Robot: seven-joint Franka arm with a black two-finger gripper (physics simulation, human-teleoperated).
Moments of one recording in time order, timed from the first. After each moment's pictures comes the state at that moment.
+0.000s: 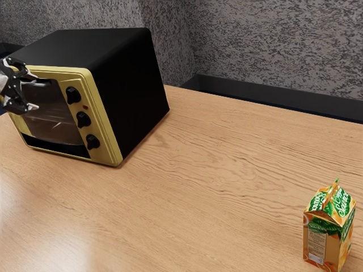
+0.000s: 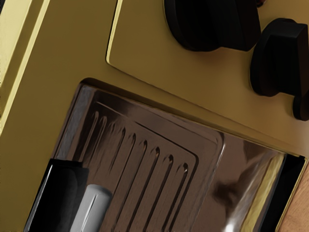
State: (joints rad) arm 1.52 0.01 -0.79 -1.70 -0.43 2.37 1.91
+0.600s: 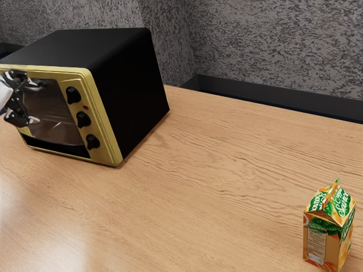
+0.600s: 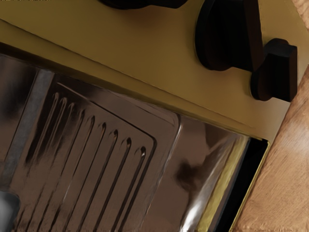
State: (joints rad) arm 1.43 -0.02 -0.70 -1.78 -0.40 2.39 1.89
